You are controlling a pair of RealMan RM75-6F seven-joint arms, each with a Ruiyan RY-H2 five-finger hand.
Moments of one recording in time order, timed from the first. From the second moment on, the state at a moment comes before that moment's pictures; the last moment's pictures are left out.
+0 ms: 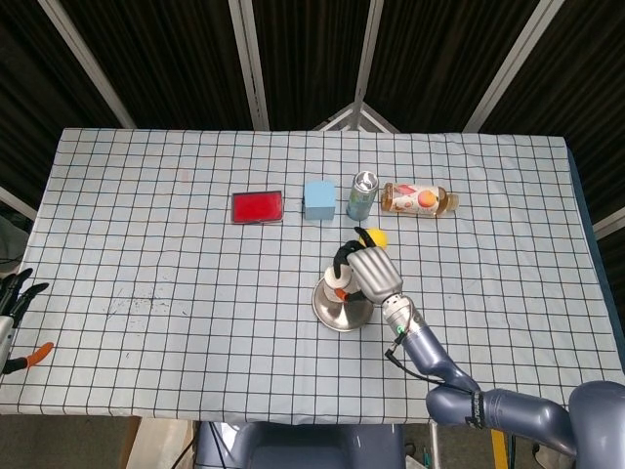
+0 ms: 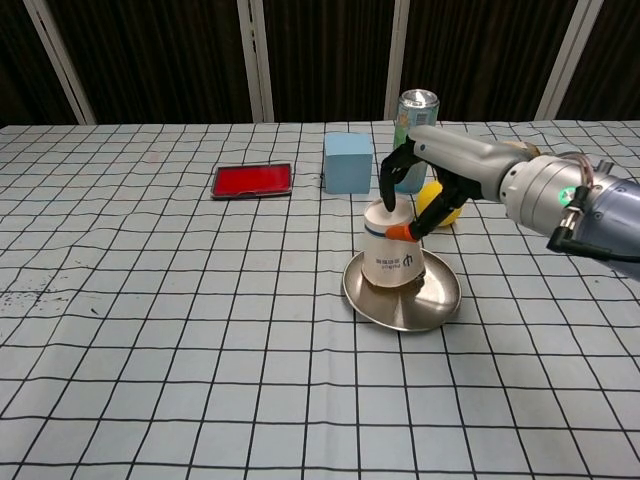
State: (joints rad) left arm -0.08 -1.05 0.00 -1.57 1.52 1.46 -0.05; right arm 0.76 -1.65 0.23 -1.38 -1.20 0.98 -0.14
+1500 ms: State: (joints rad) left arm -0.09 -1.05 0.00 -1.57 1.52 1.45 -0.03; right arm 0.67 -1.61 0.28 -1.34 -1.31 1.16 0.00
